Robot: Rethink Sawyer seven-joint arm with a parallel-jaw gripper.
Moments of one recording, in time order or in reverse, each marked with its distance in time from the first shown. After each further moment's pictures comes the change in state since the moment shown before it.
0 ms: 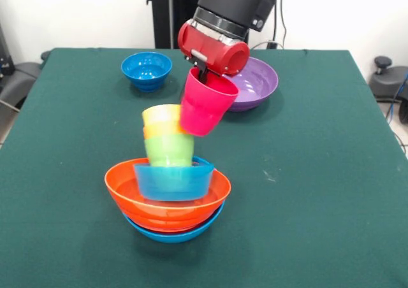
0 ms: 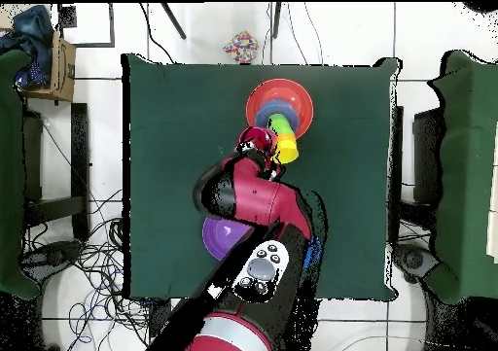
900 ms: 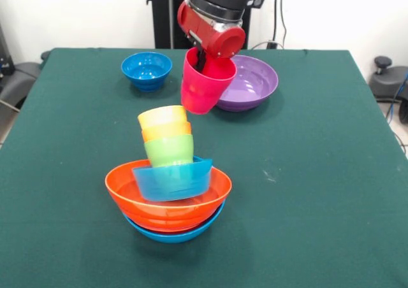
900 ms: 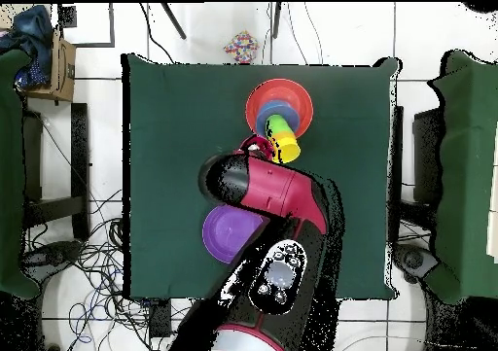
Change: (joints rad) arm -0.039 -0.060 0.014 -0.070 0.020 0.374 0.000
